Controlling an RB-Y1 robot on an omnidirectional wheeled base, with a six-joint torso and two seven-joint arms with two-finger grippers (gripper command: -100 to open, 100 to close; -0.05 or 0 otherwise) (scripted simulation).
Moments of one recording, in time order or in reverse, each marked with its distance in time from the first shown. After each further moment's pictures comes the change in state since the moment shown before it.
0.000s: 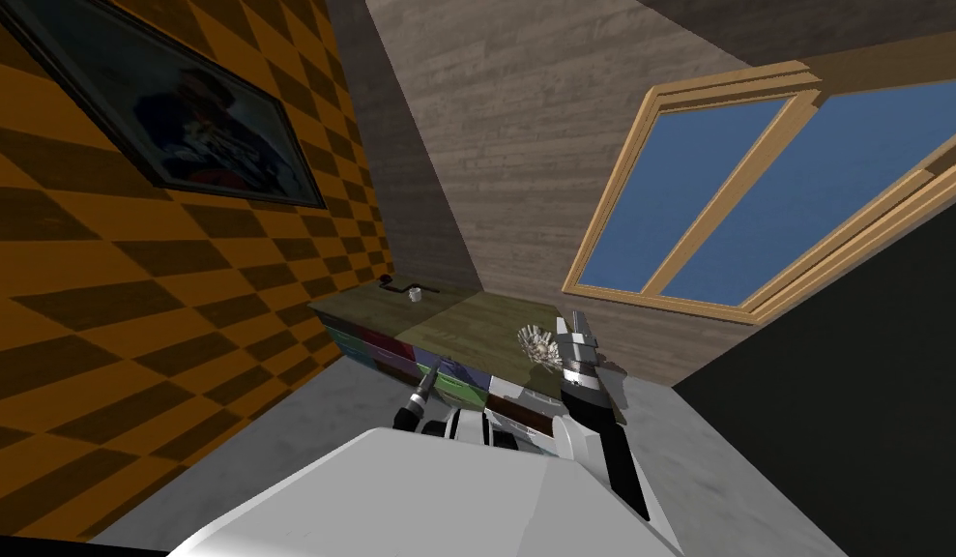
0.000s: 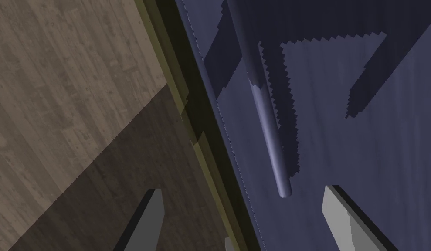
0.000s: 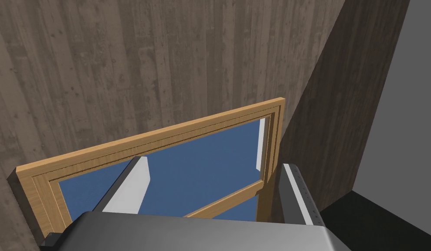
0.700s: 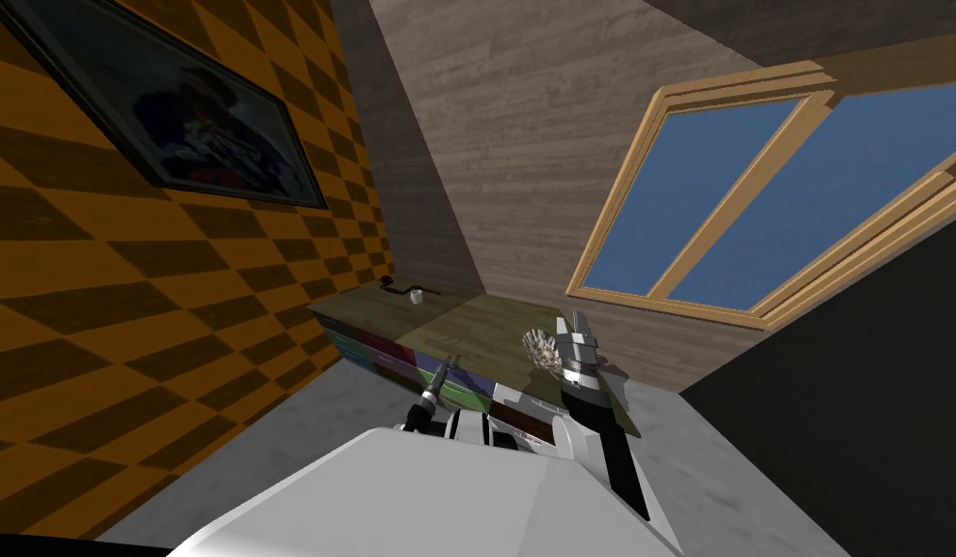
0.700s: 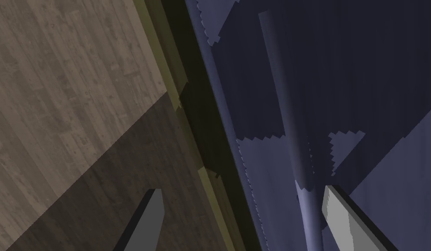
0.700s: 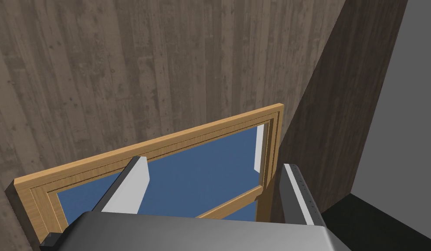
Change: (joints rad) left arm -0.015 -0.080 -0.006 -0.020 -0.008 0.054 -0.048; right arm 0.000 0.000 0.000 0.000 0.000 0.000 0.000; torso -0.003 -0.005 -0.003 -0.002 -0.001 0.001
